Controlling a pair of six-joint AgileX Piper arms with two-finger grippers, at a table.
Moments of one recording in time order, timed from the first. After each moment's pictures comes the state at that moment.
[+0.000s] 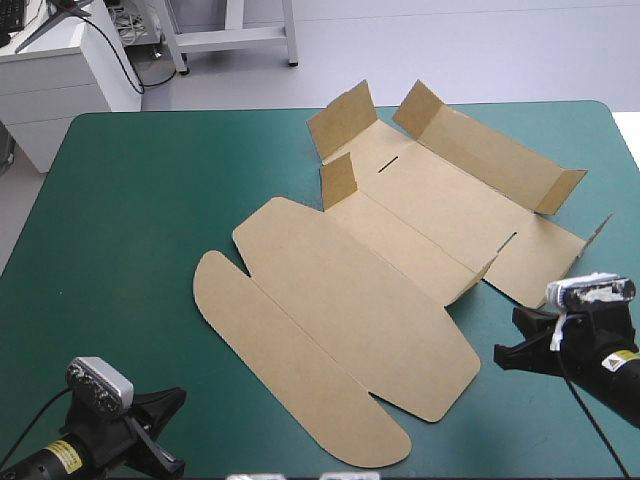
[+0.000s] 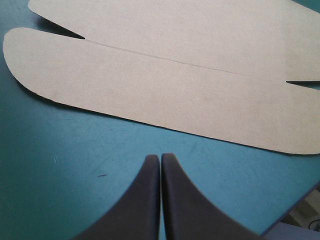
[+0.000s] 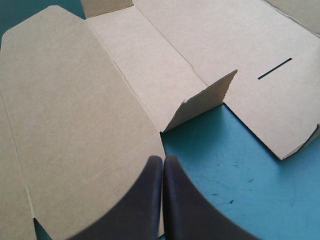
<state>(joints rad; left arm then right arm) -0.29 0.26 -0.48 -0.38 0.94 0.32 -0.18 0.59 -0.72 0.55 0.94 -0.46</state>
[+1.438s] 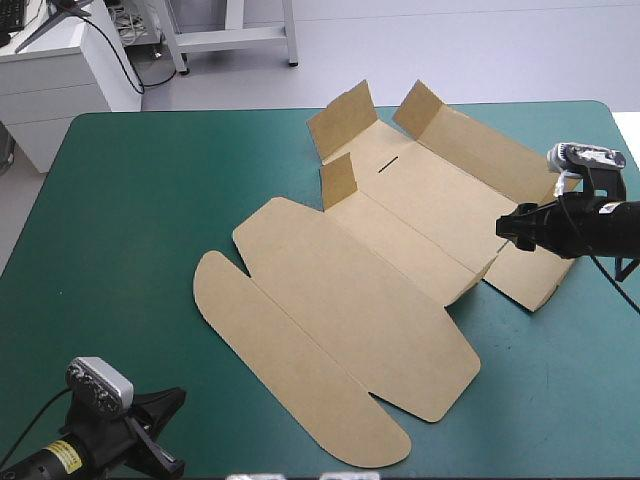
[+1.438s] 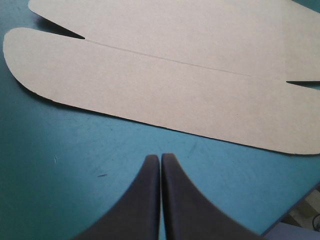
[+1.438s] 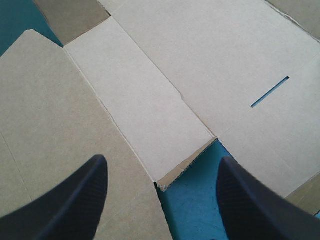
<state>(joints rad) -0.29 0.26 -0.48 -0.38 0.94 0.32 -0.18 1.19 -1.25 0.51 1.11 -0.30</state>
